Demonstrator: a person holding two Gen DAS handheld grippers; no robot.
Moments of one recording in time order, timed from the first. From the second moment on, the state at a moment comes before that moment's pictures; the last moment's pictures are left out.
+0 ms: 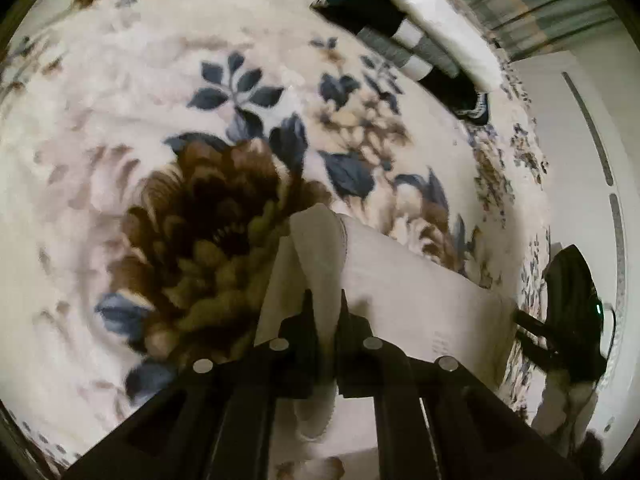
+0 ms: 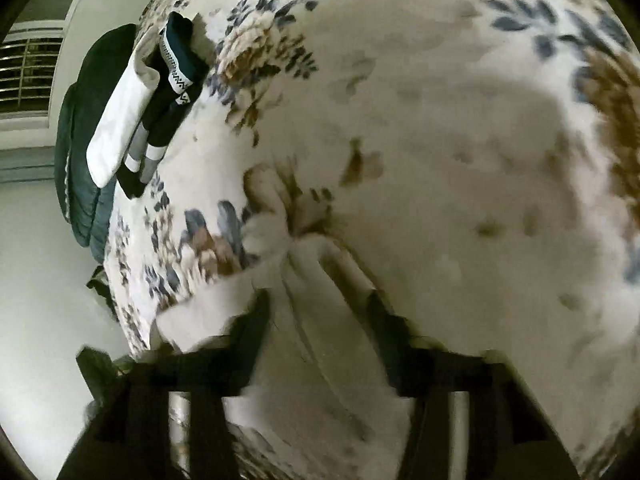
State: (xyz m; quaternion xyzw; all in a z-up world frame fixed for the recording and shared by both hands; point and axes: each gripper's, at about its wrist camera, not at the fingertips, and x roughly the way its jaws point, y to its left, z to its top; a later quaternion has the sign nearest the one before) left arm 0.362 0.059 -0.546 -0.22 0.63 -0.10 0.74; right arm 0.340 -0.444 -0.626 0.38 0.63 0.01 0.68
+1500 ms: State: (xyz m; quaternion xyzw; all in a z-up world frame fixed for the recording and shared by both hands) left arm 0.350 0.058 -0.504 -0.29 0.58 -0.10 0.76; right arm 0.296 -0.435 -0.571 0.35 0.59 -0.02 0.73
